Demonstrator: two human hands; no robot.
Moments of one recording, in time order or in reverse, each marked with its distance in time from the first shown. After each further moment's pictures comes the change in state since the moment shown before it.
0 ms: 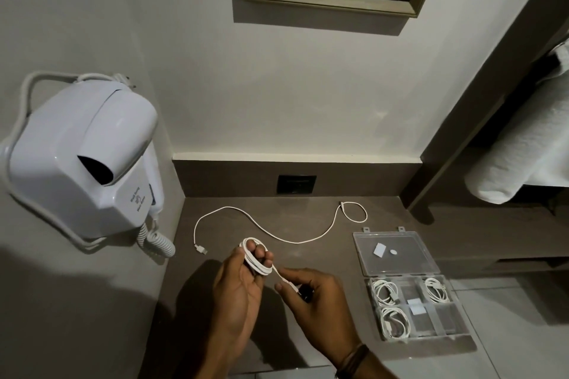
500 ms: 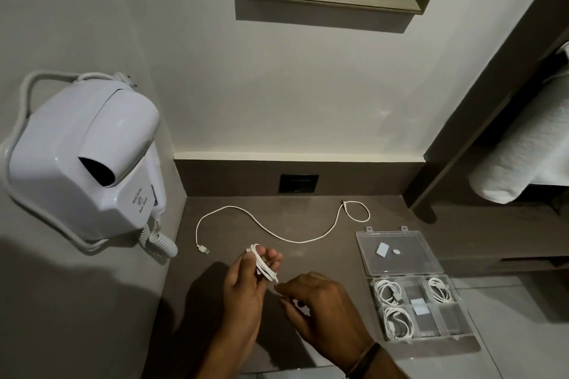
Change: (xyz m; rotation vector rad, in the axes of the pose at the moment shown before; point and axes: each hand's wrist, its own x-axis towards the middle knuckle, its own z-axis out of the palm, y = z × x) left_hand 0.004 -0.017 -0.008 0.237 0.045 0.090; right_hand 0.003 -0.006 -0.015 -0.439 -0.221 -0.378
